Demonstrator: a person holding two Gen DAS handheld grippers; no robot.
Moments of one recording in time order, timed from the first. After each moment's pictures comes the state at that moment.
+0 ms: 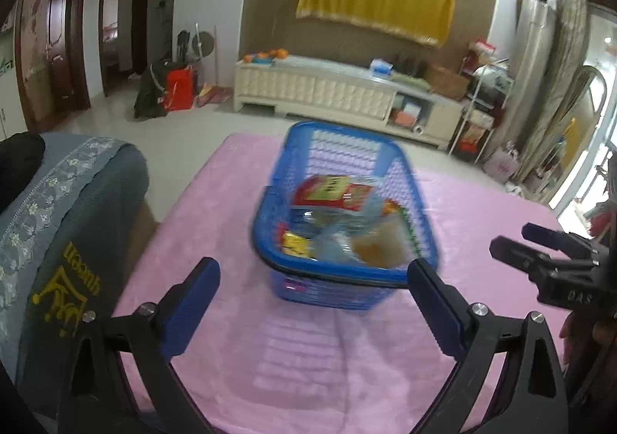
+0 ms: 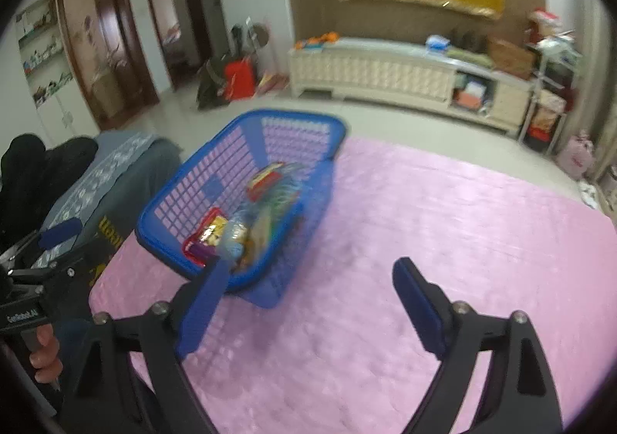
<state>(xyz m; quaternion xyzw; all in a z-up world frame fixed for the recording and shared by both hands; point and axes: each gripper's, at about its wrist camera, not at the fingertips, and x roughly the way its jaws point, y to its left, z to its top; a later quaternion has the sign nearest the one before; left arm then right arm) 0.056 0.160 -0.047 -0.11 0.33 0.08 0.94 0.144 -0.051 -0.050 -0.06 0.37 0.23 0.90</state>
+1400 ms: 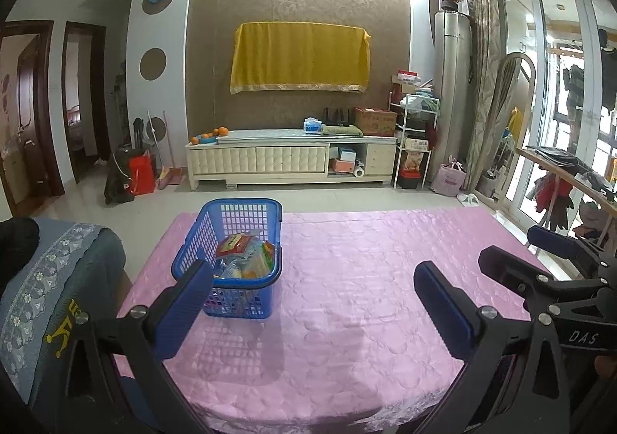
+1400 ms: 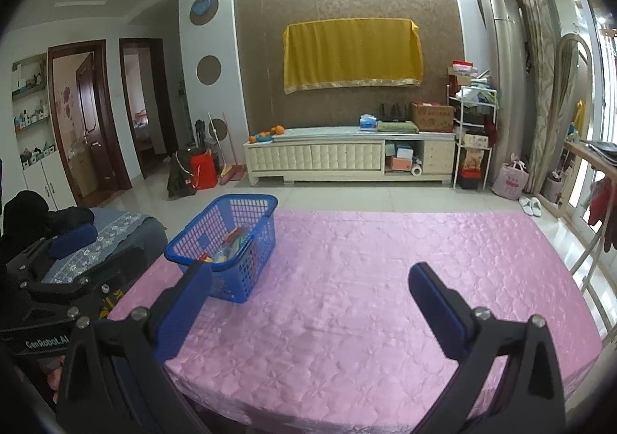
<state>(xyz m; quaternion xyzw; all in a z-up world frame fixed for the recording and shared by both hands) -0.041 0.016 0.037 -0.02 0.22 0.00 0.98 -0.018 -0.163 0.028 0.00 0.22 0.16 0.96</state>
